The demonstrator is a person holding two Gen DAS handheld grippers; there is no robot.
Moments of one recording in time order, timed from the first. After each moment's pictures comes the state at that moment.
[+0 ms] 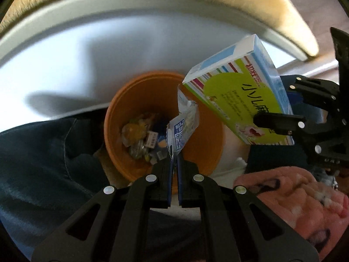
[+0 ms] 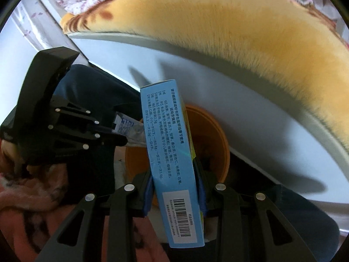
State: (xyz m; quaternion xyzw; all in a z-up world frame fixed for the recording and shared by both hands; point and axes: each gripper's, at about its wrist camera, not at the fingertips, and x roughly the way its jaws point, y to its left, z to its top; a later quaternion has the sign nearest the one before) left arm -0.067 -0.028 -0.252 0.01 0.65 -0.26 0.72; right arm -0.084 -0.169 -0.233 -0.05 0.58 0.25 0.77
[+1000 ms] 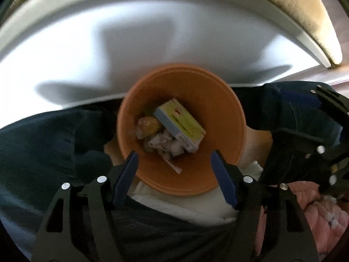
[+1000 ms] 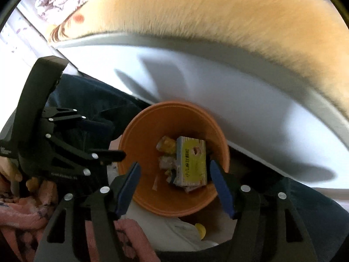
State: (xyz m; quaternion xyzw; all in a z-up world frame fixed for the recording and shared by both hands) left arm -0.055 -0.032 -0.265 0.02 0.67 -0.20 0.72; right arm -0.074 -0.180 -0.246 -0.02 0.59 0.21 0.78
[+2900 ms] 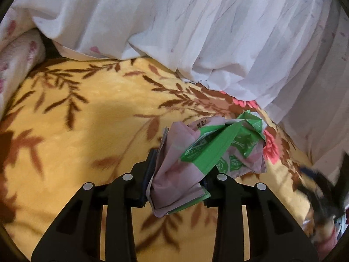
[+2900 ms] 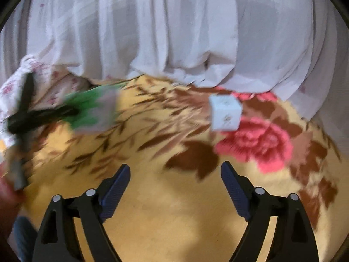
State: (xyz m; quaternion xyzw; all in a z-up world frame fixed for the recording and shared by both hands) left arm 0.239 -0.072 -0.057 -0.09 0.38 -0.26 0.88; right arm 0.115 -0.383 -0.072 0.03 0.34 0.00 0.94
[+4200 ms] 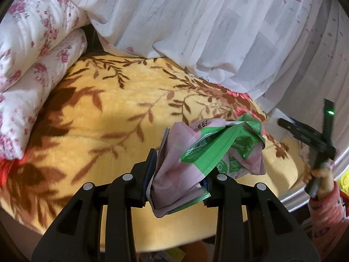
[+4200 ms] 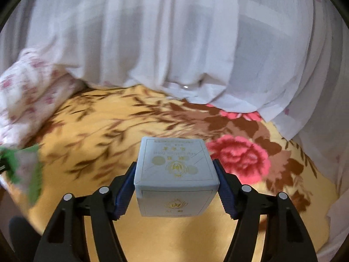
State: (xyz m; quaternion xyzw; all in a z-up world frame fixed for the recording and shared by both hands) left arm 0.065 0.007 -0.032 -0.10 0.37 -0.22 0.90; right arm 0.067 -0.342 -0.015 -0.02 0.33 -0.02 0.94
